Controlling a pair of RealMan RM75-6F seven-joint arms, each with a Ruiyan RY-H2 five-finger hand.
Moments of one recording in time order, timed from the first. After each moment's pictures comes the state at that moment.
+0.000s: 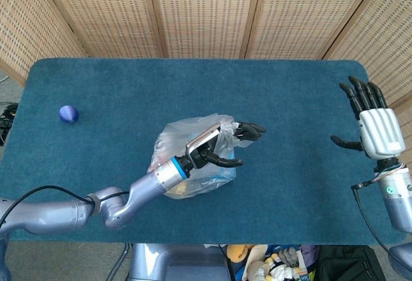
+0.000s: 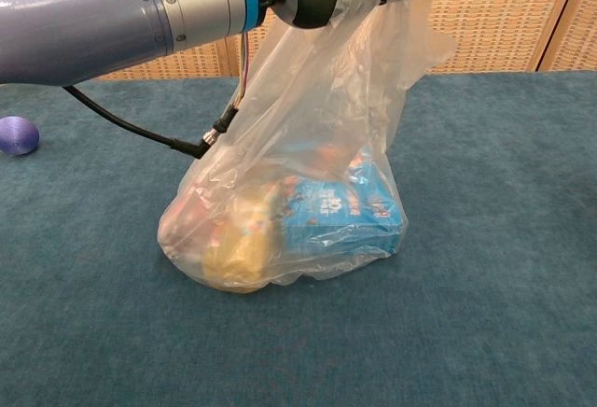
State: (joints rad) left arm -1.08 -1.56 -0.38 -1.58 1.39 0.83 -1.41; right arm 0.45 -0.98 0.22 -1.62 -1.34 1.31 0.12
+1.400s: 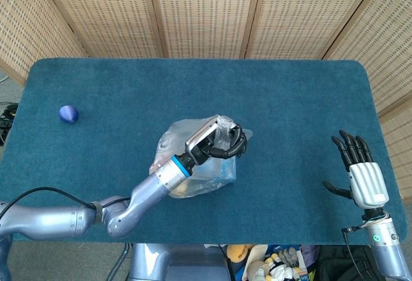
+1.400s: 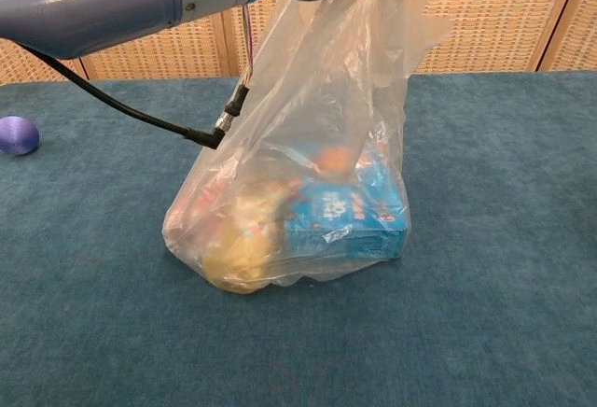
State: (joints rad) left arm -1.05 -1.57 -0.48 -1.70 1.14 0.82 -1.07; right arm 0.24 -1.24 0.08 -1.45 -1.53 1.51 0.15
